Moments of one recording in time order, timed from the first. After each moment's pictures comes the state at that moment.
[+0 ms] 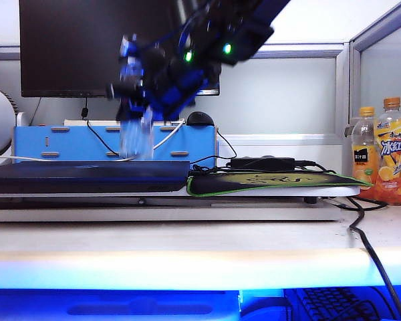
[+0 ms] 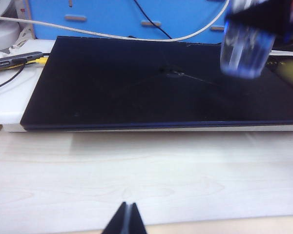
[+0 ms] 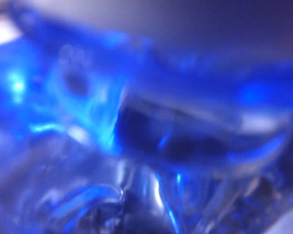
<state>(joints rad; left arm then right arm) 0.02 0.00 0.01 -0.14 0.17 -0.04 0.67 2.17 1.72 0.17 -0.16 -0.08</state>
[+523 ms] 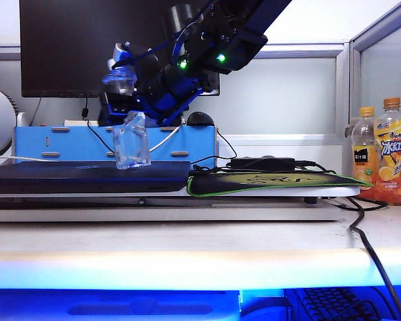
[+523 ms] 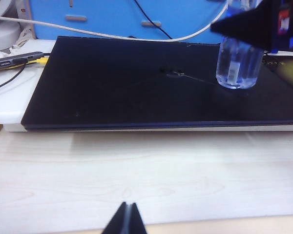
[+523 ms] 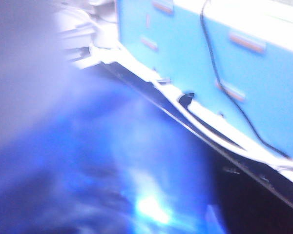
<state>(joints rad) 0.02 0.00 0.01 -0.14 0.17 -0.04 0.67 2.20 1.73 0.20 -0.18 -0.11</state>
